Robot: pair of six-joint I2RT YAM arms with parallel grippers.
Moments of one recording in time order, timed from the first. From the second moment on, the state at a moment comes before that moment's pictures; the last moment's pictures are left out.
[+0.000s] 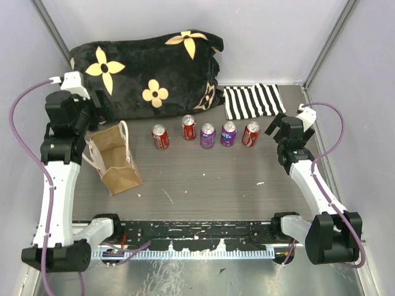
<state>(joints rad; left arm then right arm) -0.02 1.02 1.30 -0.53 -0.02 -0.08 0.05 1.11 0.75 -0.12 0.43 0.44</state>
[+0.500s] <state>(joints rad) 0.15 1.33 1.38 -0.66 -0.17 -0.17 0.05 1.08 0.74 -0.12 0.23 0.37</state>
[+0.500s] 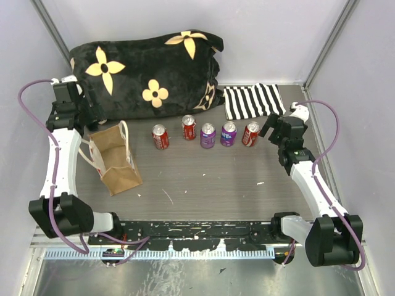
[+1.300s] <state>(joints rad) 0.22 1.46 1.23 -0.74 -0.13 -0.13 0.05 1.01 0.77 -0.21 0.11 0.32</state>
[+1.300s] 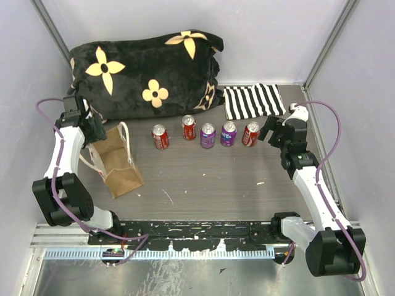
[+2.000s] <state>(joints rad) 0.22 1.43 1.14 -0.75 -0.03 0.00 0.05 0.95 0.69 -0.25 0.11 0.36</state>
